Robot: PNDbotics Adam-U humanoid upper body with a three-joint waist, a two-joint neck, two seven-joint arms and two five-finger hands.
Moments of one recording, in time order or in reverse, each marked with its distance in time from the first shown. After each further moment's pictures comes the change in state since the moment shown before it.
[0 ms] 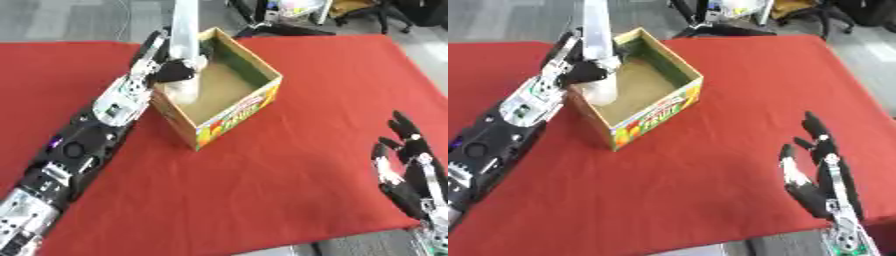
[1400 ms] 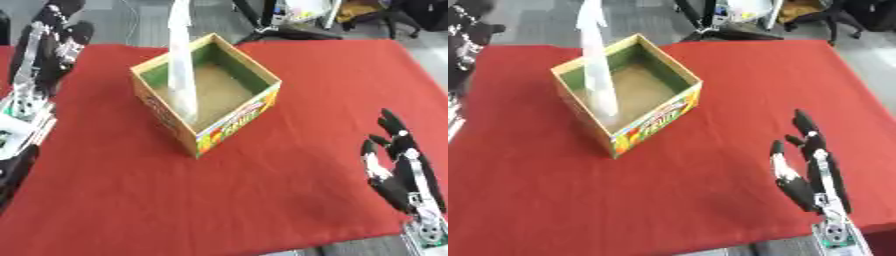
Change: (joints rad) left arm 0.367 0.268 0.166 -0.498 0.148 -0.064 0.153; right arm 0.020 -0.019 -0.039 0.000 0.009 0.009 -0.030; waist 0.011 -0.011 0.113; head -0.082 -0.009
